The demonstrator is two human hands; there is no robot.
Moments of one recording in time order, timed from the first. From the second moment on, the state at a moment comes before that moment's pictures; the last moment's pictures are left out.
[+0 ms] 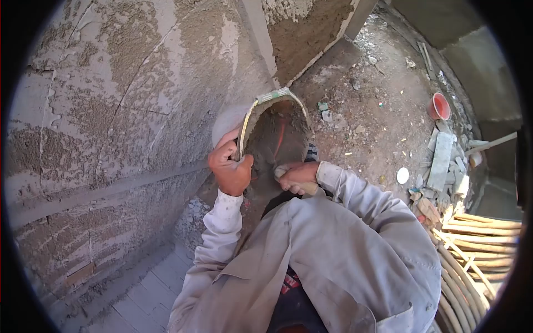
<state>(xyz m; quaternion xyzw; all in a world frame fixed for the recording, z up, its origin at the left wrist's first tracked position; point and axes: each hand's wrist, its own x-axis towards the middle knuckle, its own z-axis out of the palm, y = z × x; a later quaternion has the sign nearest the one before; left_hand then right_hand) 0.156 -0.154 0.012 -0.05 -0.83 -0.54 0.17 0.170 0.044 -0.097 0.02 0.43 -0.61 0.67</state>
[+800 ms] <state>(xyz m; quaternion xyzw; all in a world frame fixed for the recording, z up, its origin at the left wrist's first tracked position) 0.116 -0.168 -0.068 0.31 -0.63 -0.68 0.21 0.083 0.182 -0.074 0.08 0.16 -0.94 0.29</state>
